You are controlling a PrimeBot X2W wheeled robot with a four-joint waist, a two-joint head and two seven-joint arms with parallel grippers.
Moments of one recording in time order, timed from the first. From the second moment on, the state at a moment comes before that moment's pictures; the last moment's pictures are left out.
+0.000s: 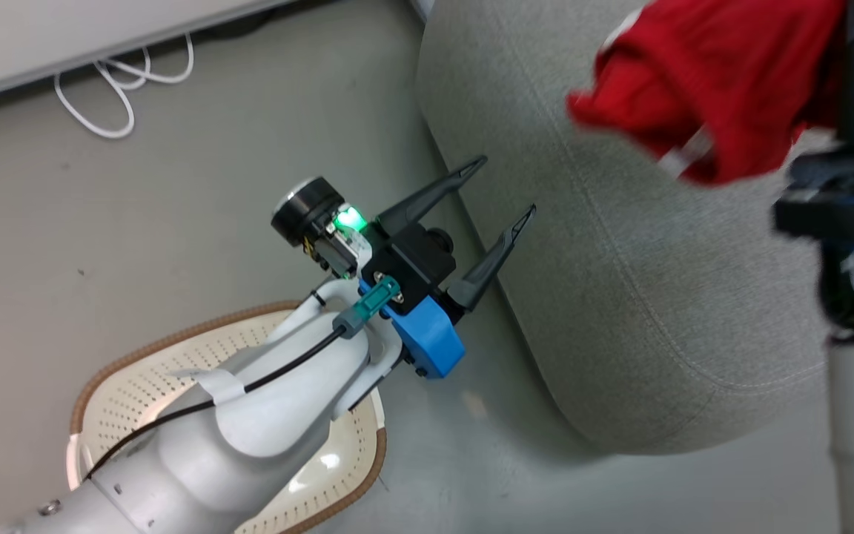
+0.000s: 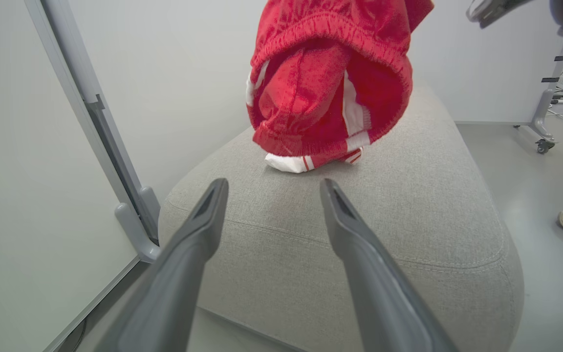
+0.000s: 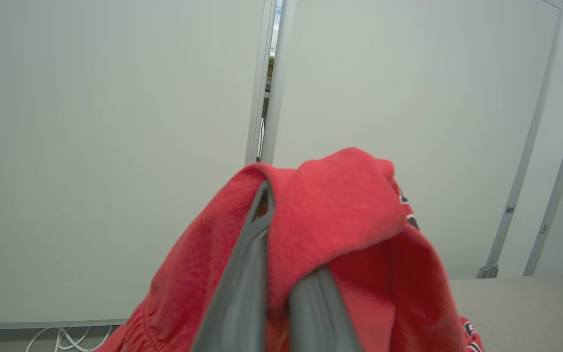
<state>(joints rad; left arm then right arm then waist) -0.85 0.22 -1.03 0.45 -0.46 -0.03 -0.25 -0.60 -0.13 -0.08 0.13 0.11 0.13 -0.26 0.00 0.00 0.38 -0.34</state>
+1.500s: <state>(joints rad) -0.98 0.31 -1.02 0.36 -0.42 0.02 -0.22 -0.84 -0.33 -0.50 0.51 0.07 0.13 -0.26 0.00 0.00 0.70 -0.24</state>
